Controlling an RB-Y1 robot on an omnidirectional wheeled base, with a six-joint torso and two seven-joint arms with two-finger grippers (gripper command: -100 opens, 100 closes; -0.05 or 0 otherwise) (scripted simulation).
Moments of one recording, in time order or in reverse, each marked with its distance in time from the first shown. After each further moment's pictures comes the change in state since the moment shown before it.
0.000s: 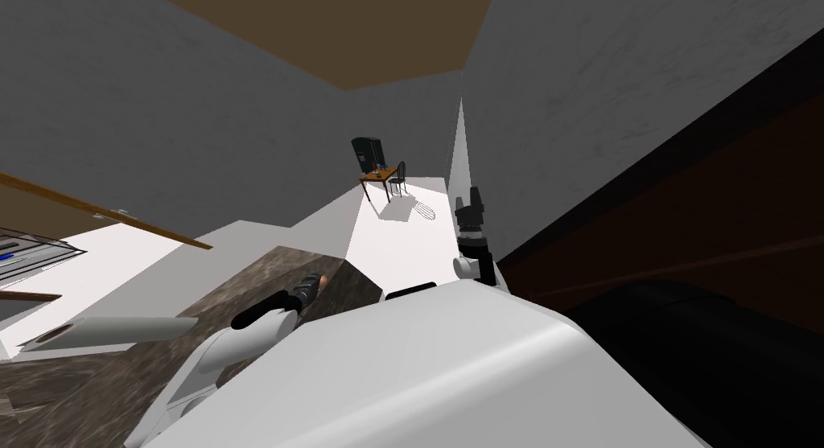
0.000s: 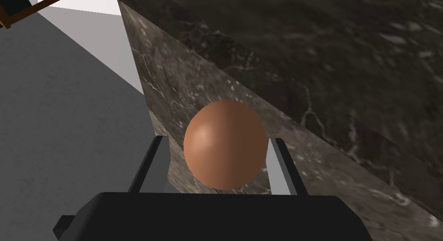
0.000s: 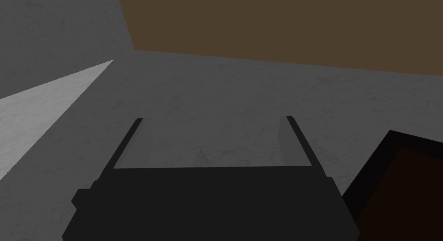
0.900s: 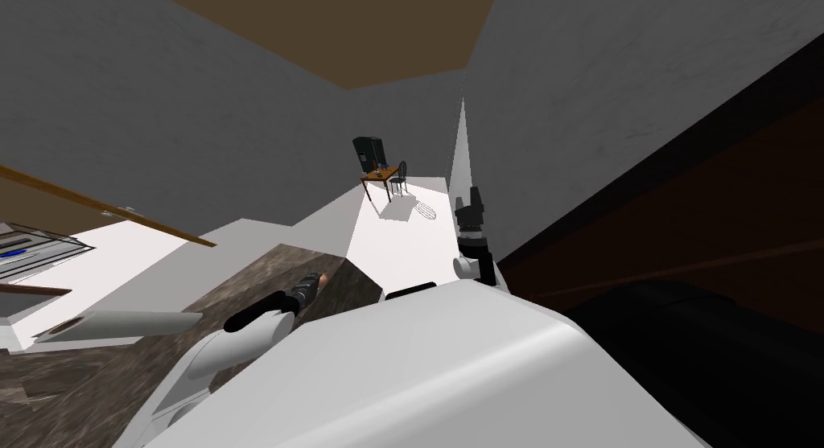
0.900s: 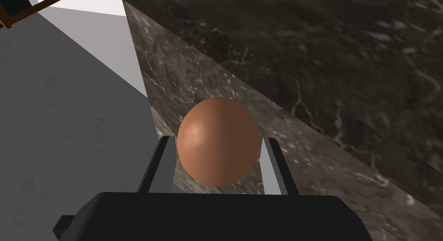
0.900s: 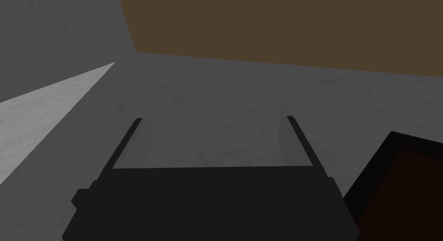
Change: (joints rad) left arm 0.018 0.007 0.007 -0.055 0.010 0.033 0.004; right arm 0.000 0.000 0.000 0.000 0.000 0.000 0.000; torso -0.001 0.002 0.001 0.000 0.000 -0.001
